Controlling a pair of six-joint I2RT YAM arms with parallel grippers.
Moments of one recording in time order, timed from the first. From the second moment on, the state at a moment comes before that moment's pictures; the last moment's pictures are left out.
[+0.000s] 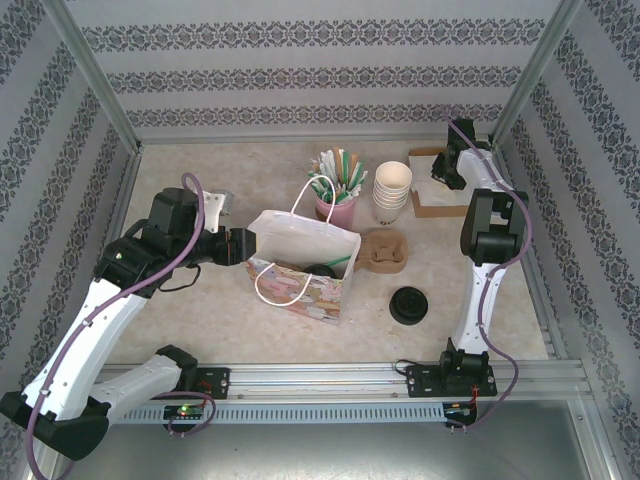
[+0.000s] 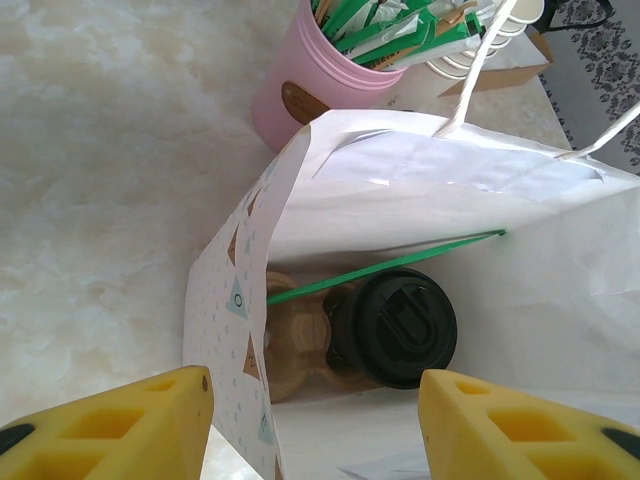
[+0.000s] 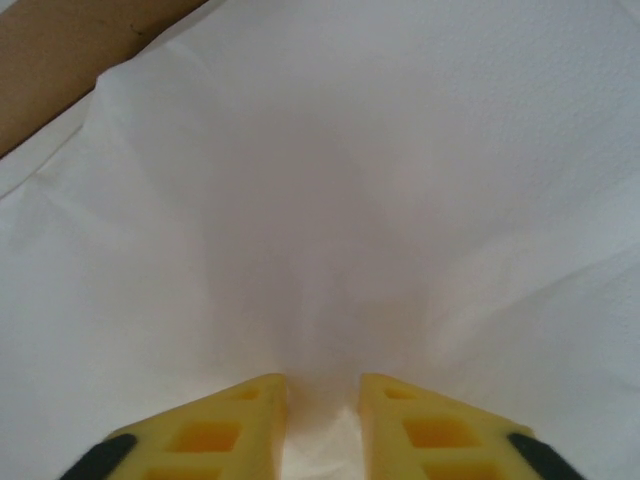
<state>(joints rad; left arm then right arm) -0.42 0.97 1.23 -1.00 0.24 -0.36 -0.12 2.29 1.92 -0.73 0.06 0.46</state>
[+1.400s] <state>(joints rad) -0.42 0.96 1.22 -1.00 0.21 -0.35 0.15 1.35 1.59 -0.58 0.02 0.35</state>
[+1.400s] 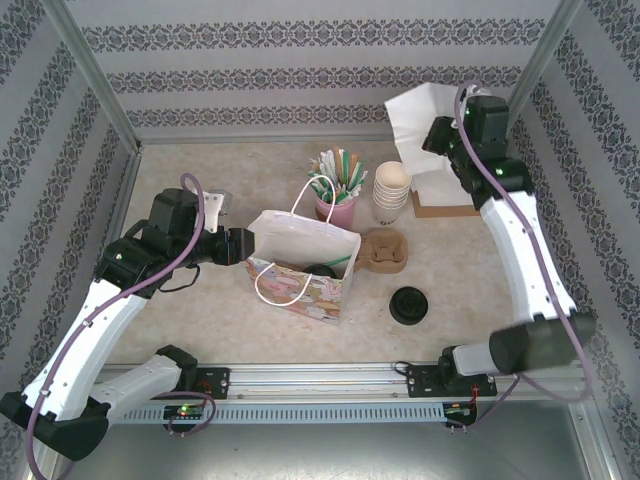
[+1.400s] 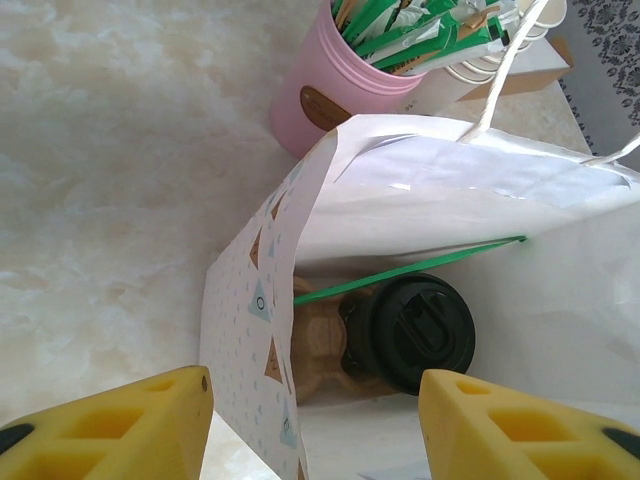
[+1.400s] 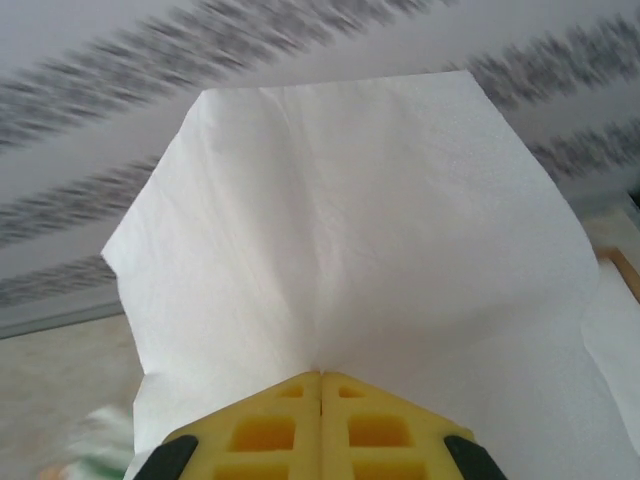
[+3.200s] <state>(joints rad) -0.42 0.98 1.20 -0.97 0.24 -0.40 1.10 1.37 1.37 -0.62 0.28 0.40</state>
